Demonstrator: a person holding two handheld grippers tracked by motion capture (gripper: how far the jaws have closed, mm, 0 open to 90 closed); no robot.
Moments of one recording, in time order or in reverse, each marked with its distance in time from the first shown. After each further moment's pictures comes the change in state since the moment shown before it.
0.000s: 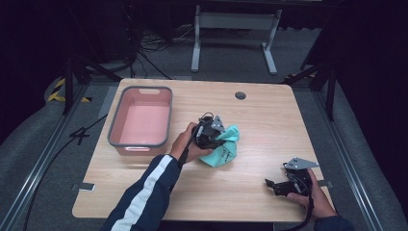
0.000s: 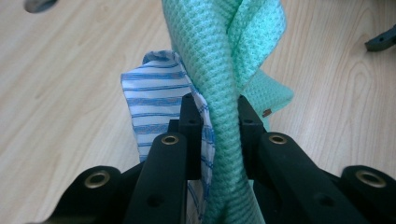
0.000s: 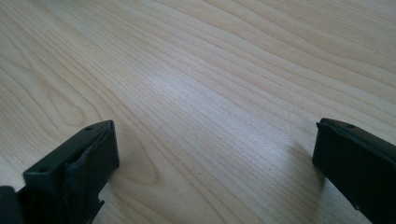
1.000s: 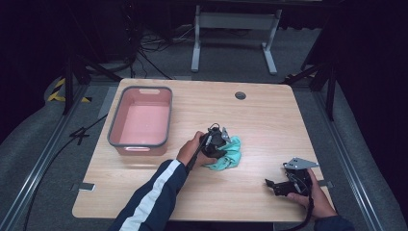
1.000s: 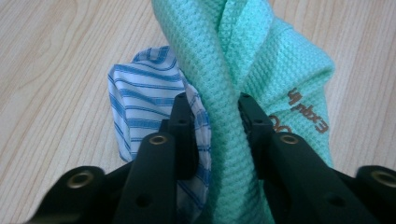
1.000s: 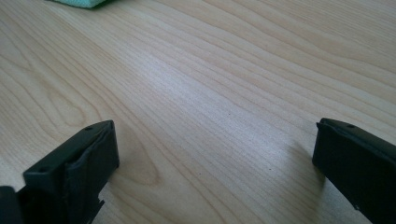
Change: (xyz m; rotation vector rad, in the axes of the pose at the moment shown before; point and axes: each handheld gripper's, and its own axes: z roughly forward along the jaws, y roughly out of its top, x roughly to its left) left arm -0.006 -0.013 0.048 0.128 0.001 0.009; right arm 0.000 0.000 0.000 0.000 0.000 0.000
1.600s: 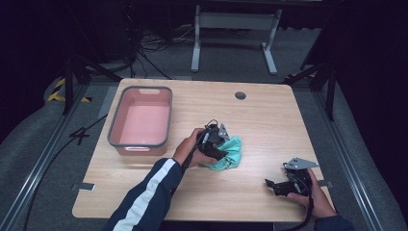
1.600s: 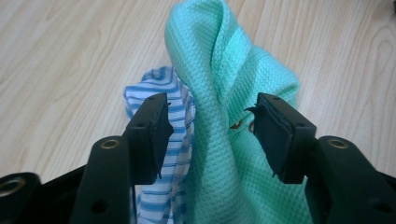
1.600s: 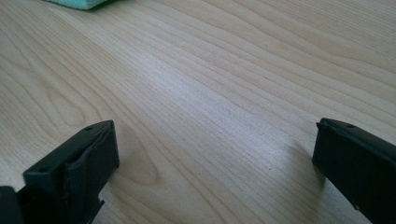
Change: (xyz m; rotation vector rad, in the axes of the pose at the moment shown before) left arm -0.005 0.005 -0.035 -0.057 0.018 0.023; right arm 0.000 0.000 0.000 0.000 0.000 0.000
